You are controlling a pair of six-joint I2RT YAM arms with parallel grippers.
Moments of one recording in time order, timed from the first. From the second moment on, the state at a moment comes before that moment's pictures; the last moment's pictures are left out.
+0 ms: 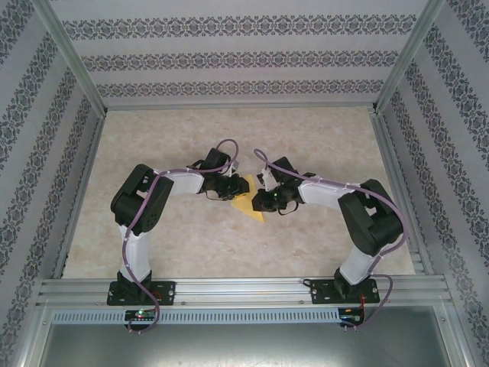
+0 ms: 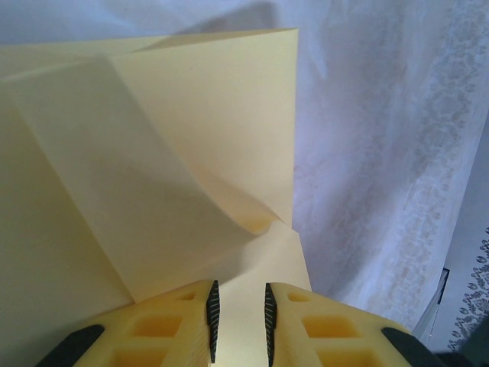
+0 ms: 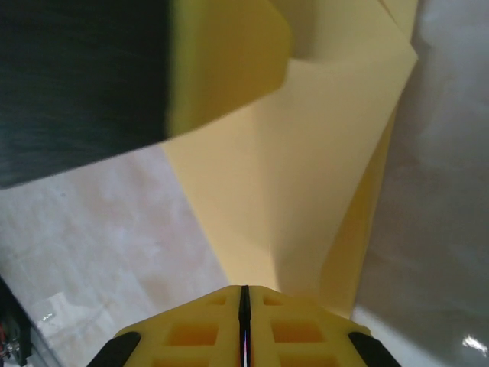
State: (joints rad) left arm -0.49 2.01 1.13 -0.08 0.58 -0.79; right arm 0.53 1.74 0.90 -0.30 -0.54 0.46
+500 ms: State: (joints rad) left arm -0.49 1.91 1.11 -0.12 0.53 -0.74; right arm 0.52 1.78 0.90 -0.29 -0.52 0.47
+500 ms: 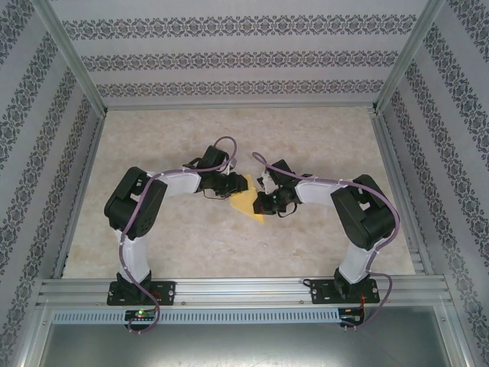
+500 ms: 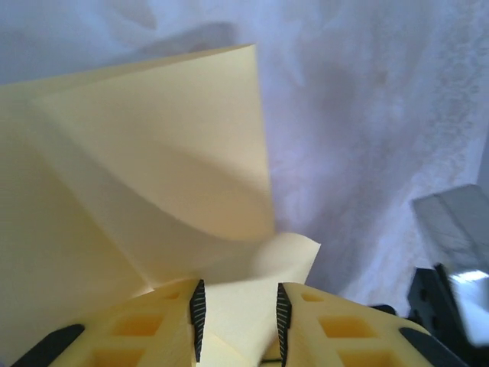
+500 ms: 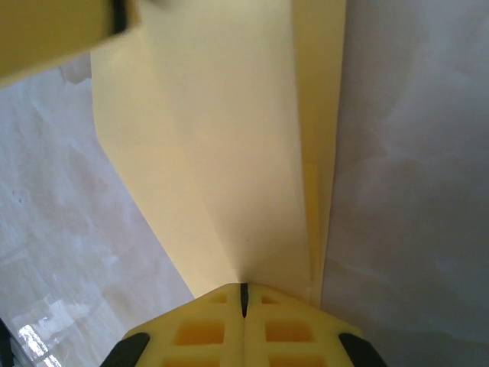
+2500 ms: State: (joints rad) left arm -0.25 2.19 1.42 -0.19 0.60 -0.56; right arm 0.52 1.76 0.87 -0.29 -0.50 0.44
